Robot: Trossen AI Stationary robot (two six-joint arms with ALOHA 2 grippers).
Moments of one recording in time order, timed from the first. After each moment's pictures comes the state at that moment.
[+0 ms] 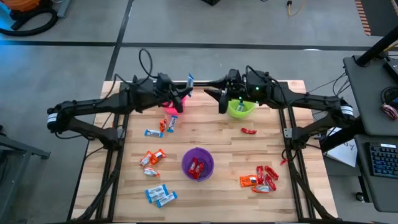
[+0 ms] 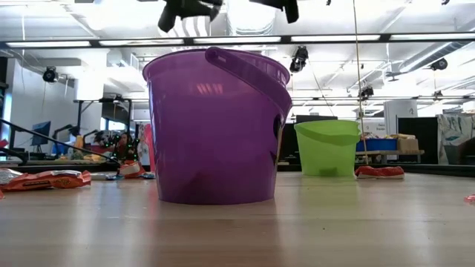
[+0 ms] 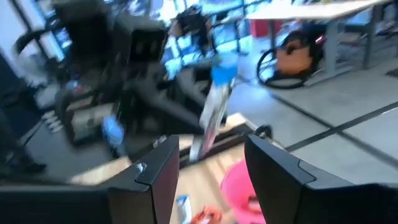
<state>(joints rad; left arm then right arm) 0.19 1.21 1.11 -0.03 -0.30 -0.30 -0.22 1.38 1.30 0.00 0.04 0.24</state>
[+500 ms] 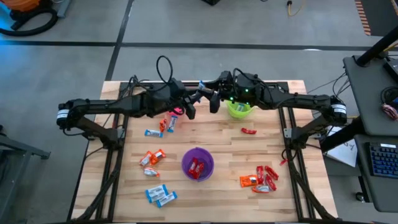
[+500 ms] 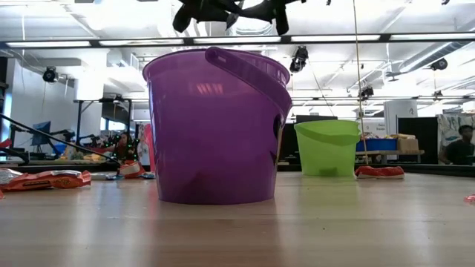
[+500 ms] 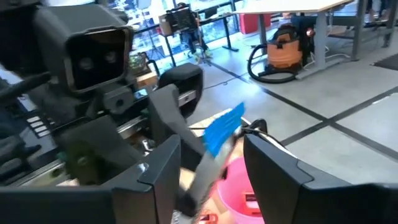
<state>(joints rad) 0.12 1.36 1.22 -0.07 -0.39 -0.24 -0.23 1.47 1.30 0.07 0.08 0.27</state>
